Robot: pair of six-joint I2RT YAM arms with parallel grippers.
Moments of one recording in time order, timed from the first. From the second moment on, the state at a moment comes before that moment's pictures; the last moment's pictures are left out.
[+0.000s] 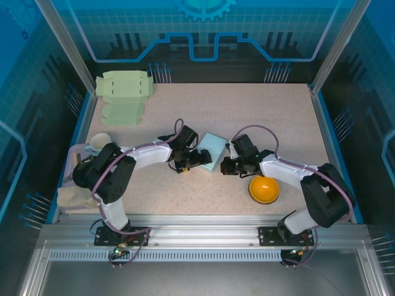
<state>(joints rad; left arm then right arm) -0.59 1.79 1.07 -0.44 0.26 -0.85 0.54 1.47 0.76 -0.32 -0.26 0.51</state>
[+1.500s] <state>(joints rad) -0.49 2.20 1.69 -0.56 0.27 -0.61 0.27 1.77 0.94 -0.23 -0.46 0.49</state>
